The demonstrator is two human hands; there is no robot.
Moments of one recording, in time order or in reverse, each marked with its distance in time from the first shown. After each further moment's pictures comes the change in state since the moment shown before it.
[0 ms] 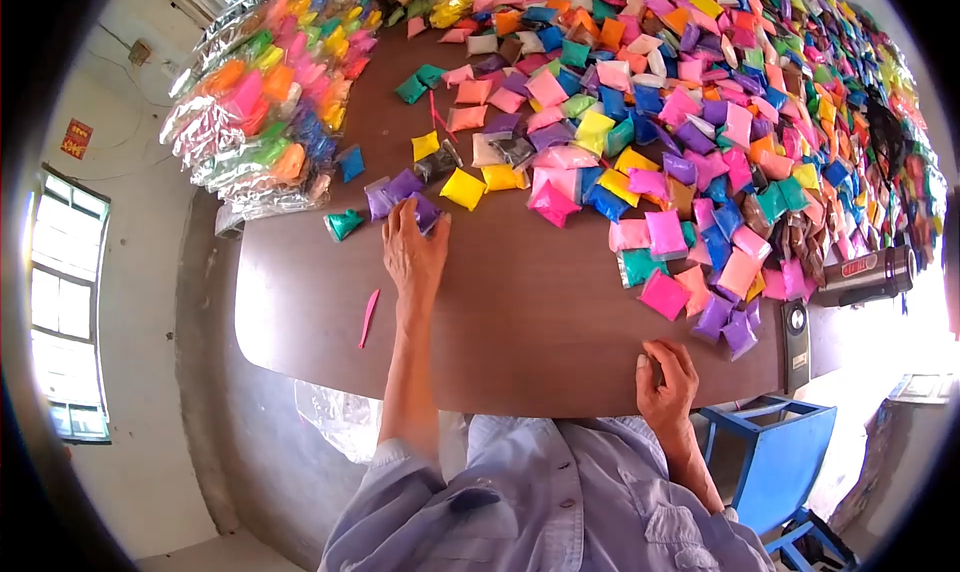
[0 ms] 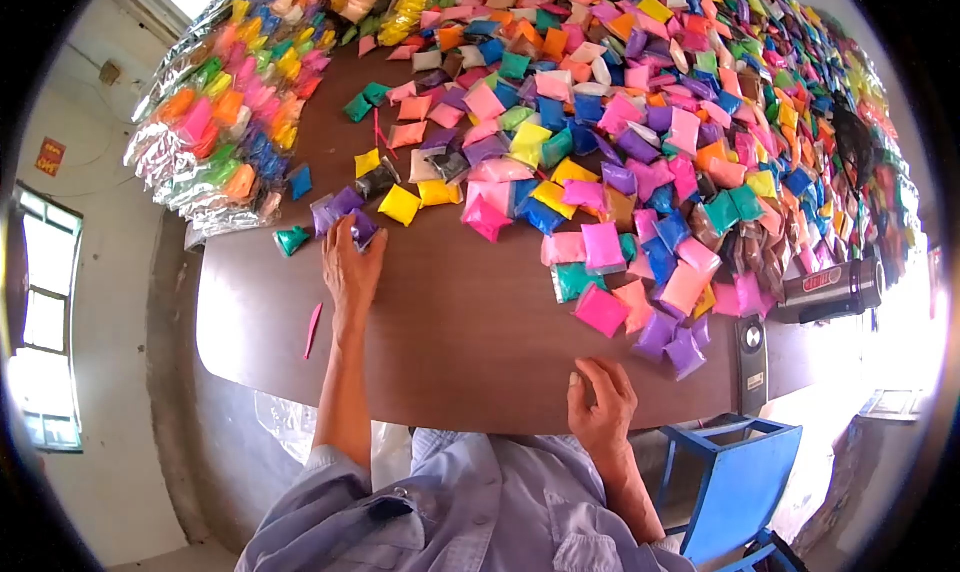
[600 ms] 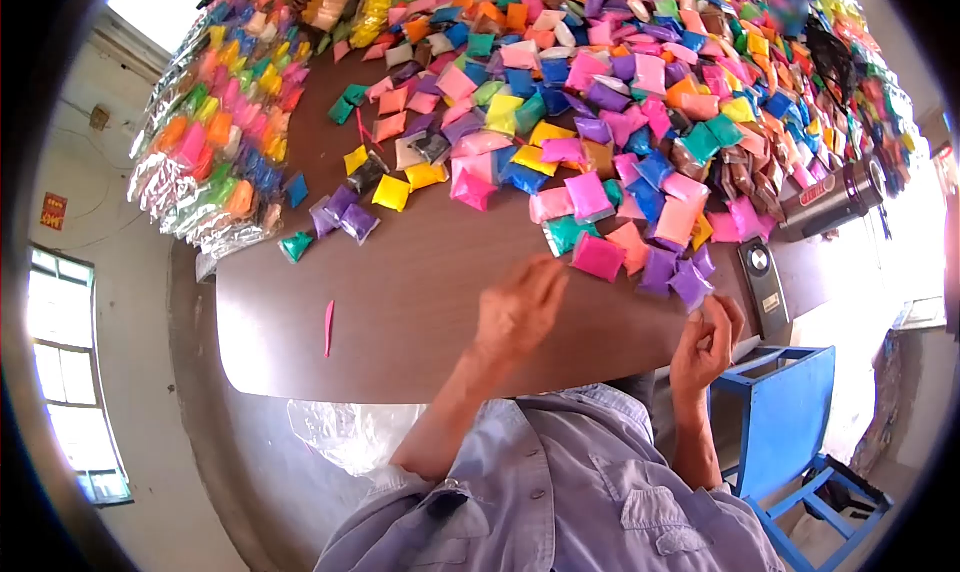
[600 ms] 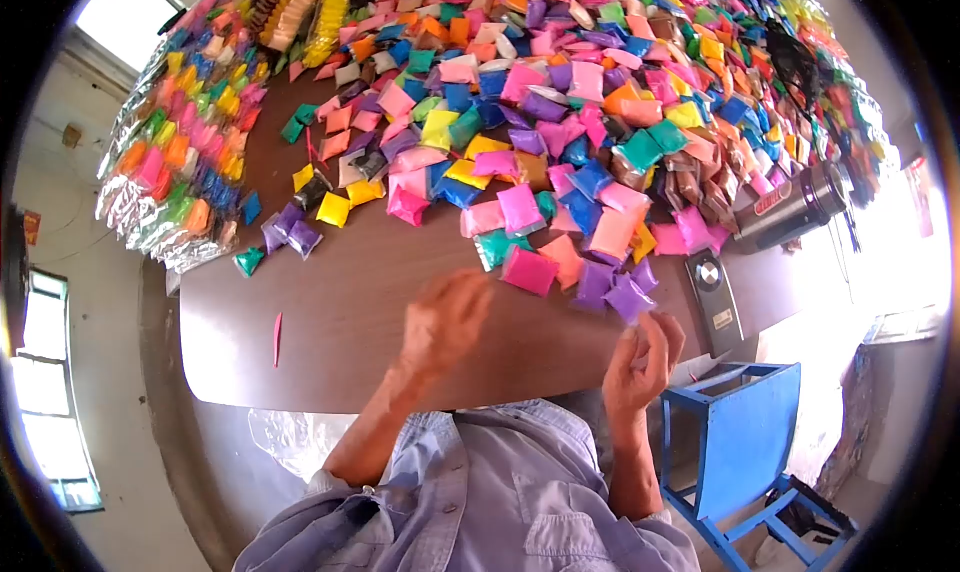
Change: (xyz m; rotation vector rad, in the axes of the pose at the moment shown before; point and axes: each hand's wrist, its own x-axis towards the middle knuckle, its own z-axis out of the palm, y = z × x) left_hand -0.120 0.193 -0.033 -0.557 -0.390 0.440; right_hand -0.028 0.057 -0.068 -0.062 0.536 0.254
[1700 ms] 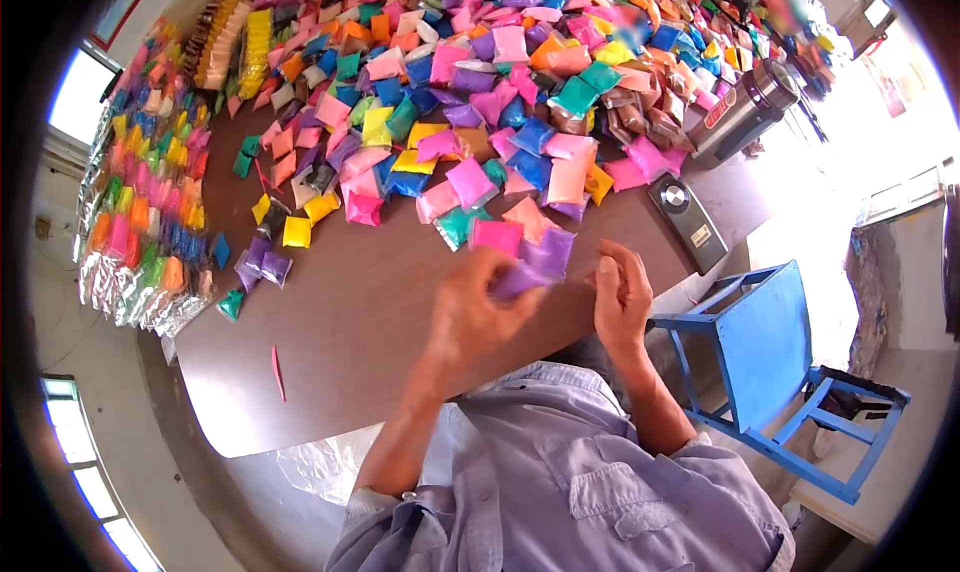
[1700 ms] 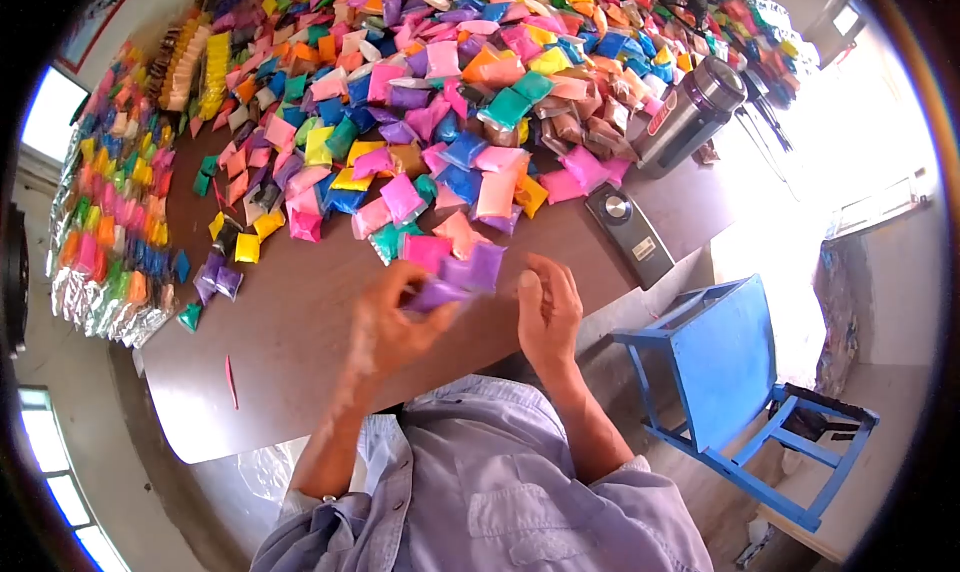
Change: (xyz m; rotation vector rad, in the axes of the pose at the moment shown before) left_hand 0.024 0.063 0.007 -0.465 -0.291 -0.152; right_hand 0.003 -0.010 0.011 0.274 -0.118 0.255
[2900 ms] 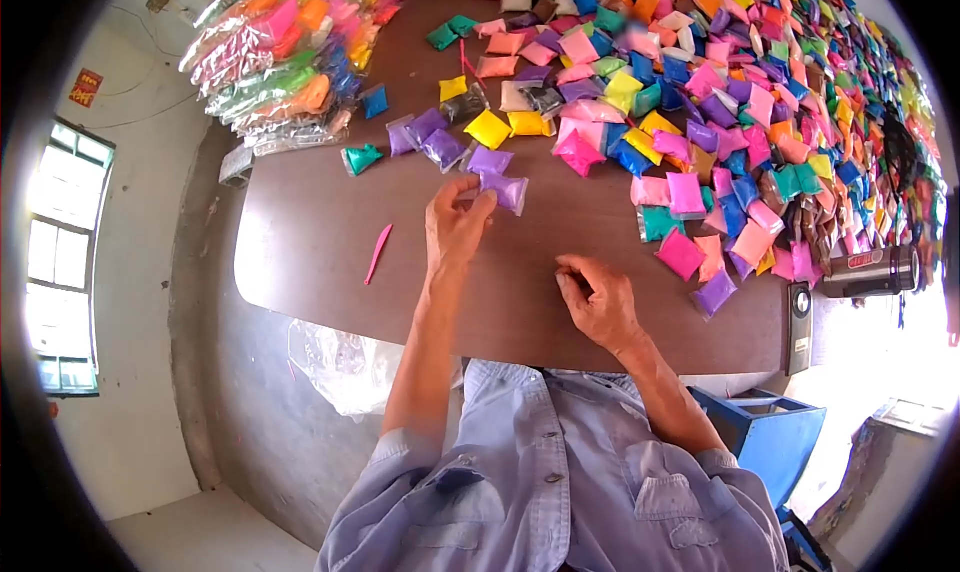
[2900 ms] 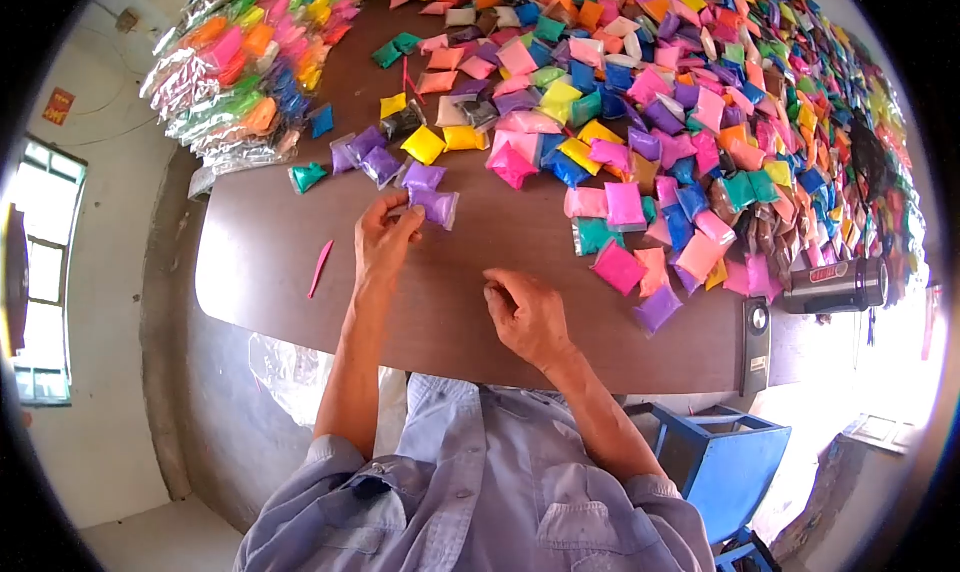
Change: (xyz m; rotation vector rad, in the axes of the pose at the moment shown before) left_hand -0.060 -0.139 -0.179 -0.297 0.708 -0.580; right_hand -0.046 -0.046 0.182 0.010 -0.801 -0.336
